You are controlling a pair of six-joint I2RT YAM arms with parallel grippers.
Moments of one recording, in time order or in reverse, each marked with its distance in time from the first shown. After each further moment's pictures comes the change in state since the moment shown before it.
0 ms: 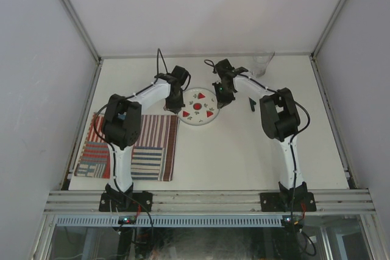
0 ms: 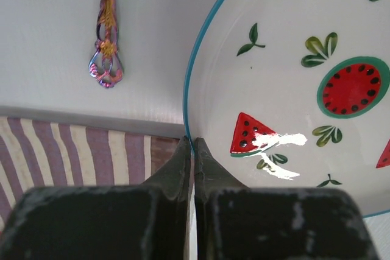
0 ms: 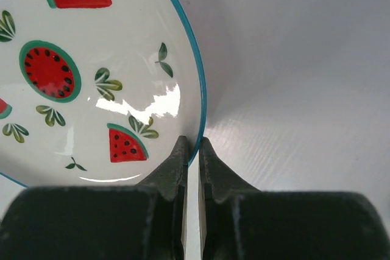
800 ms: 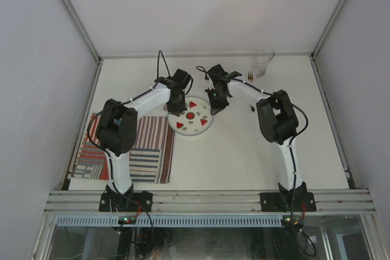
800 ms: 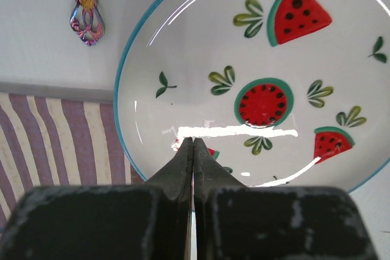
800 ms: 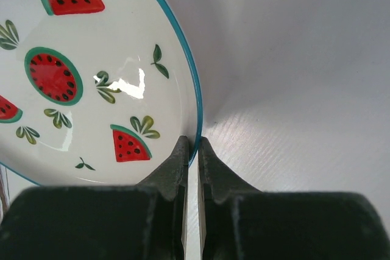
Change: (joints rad) left arm -0.047 -0.116 -0.105 0.025 -0.005 -0.016; right arm 0.074 -0.032 -0.053 -0.004 -0.059 -0.005
